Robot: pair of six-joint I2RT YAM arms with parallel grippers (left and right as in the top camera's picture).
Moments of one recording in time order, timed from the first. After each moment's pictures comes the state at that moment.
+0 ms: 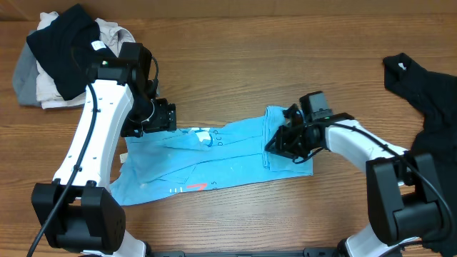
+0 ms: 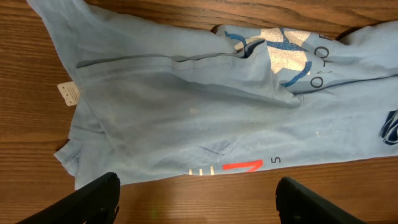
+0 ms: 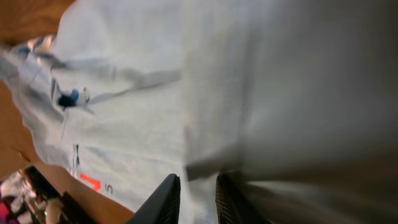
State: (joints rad) left arm -0.09 1.74 1.56 -1.40 0.09 -0.21; right arm 0.26 1.78 0.93 -0.50 -0.62 0.40
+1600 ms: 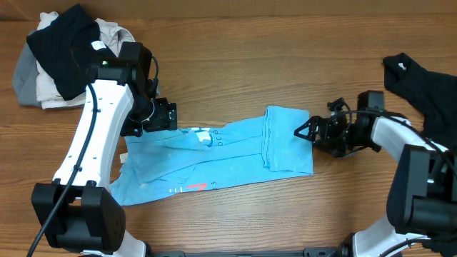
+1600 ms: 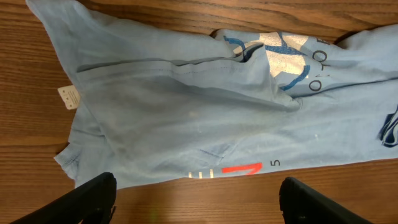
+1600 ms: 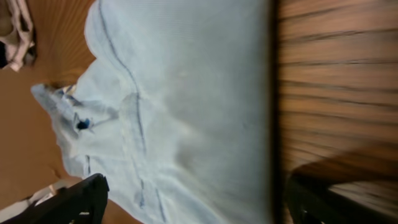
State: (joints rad) left arm -0.09 1.74 1.56 -1.39 0.09 -0.21; right arm -0.15 1.81 0.95 -0.60 -0.75 0.07
